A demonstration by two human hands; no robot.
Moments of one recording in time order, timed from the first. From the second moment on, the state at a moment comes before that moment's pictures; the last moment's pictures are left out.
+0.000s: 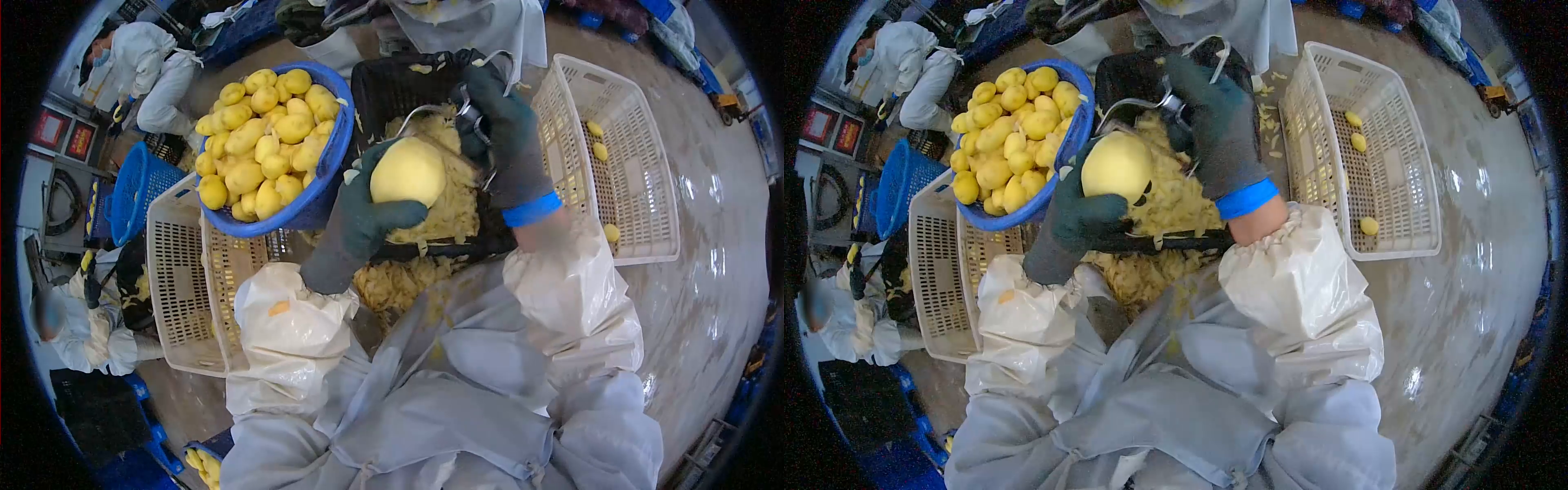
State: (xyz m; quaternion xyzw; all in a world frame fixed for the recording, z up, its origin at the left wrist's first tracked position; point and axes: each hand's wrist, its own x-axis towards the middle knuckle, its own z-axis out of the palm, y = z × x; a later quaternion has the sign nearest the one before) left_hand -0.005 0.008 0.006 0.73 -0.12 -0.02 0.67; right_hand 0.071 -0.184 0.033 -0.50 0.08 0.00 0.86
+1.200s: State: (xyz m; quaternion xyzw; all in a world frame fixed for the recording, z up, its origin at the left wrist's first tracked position) left_hand -0.002 -0.001 -0.006 0.35 0.01 -0.18 0.92; right_hand 0.064 -0.173 0.020 -0.50 0.09 0.04 0.86
